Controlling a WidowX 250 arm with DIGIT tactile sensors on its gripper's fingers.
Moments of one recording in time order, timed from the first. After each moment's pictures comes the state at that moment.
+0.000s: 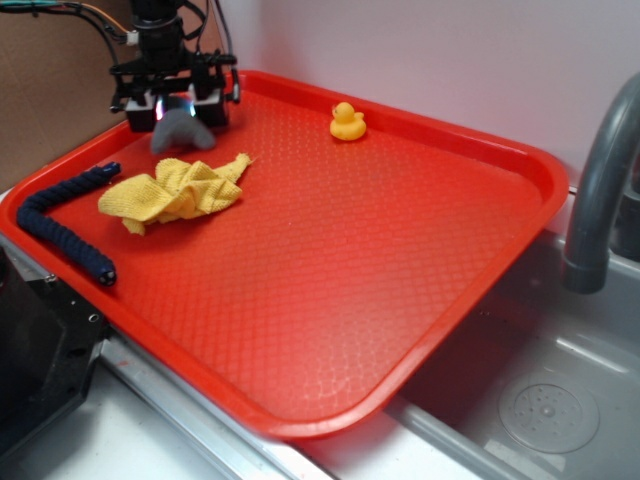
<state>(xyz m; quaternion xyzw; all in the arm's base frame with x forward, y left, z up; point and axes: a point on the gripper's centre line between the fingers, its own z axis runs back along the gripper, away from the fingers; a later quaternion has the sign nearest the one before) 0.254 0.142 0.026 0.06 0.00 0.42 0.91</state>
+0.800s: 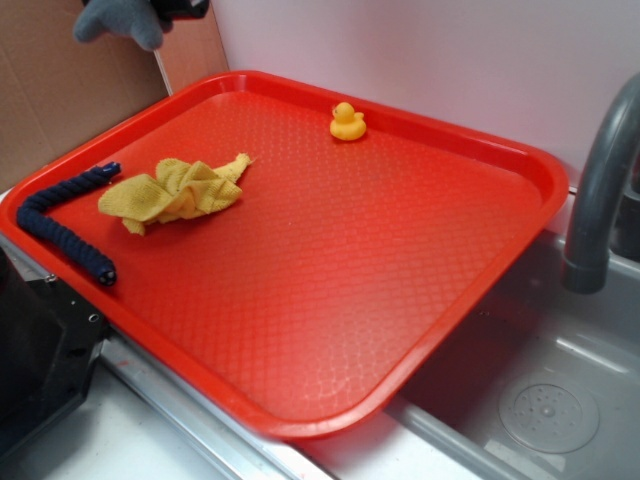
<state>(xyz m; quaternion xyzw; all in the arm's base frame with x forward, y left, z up) 0.220 0.042 0.171 -0.01 -0.04 0.18 0.98</state>
